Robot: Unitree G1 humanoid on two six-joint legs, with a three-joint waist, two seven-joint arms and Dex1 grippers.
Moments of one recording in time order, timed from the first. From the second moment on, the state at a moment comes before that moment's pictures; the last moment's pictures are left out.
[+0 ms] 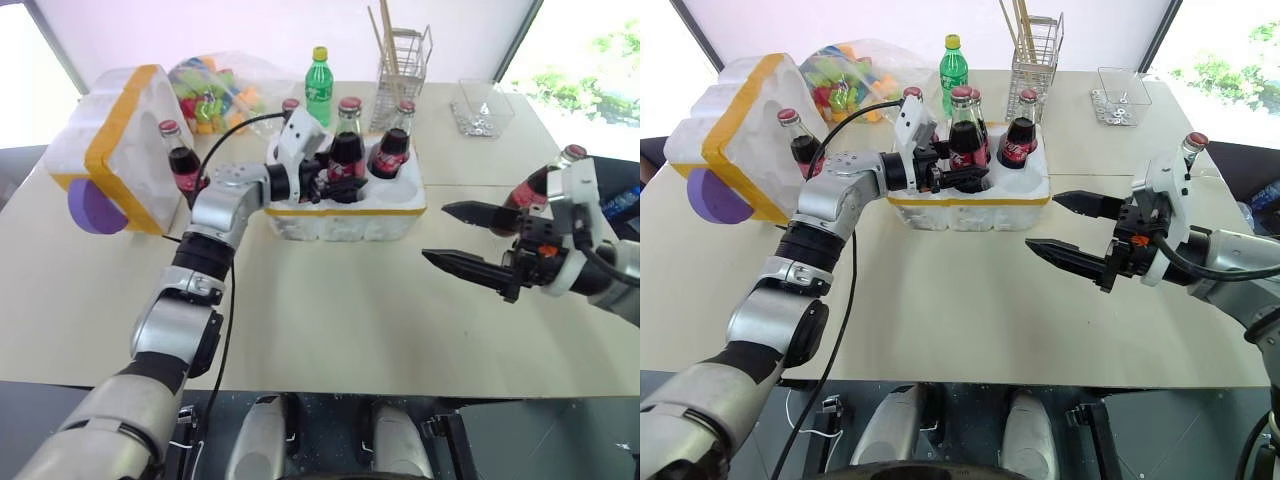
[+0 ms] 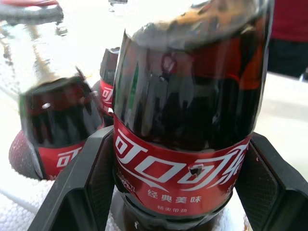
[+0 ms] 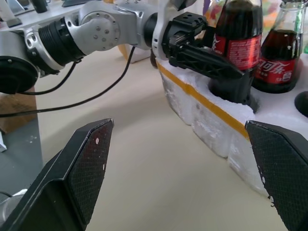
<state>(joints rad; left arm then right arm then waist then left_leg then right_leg) -1.05 0.25 -0.15 0.58 -0.23 0.27 -0.94 -0.20 -0.95 -0.40 -0.53 1.03 0.81 0.75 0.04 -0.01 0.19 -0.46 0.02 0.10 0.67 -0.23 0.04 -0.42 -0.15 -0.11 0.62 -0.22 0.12</state>
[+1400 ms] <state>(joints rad) -0.57 0.50 0.24 0.06 -0.19 0.62 -0.32 -0.37 -0.88 -0.23 -0.44 0.84 0.77 0.73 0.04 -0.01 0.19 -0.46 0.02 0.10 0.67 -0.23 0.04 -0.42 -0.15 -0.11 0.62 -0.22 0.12</state>
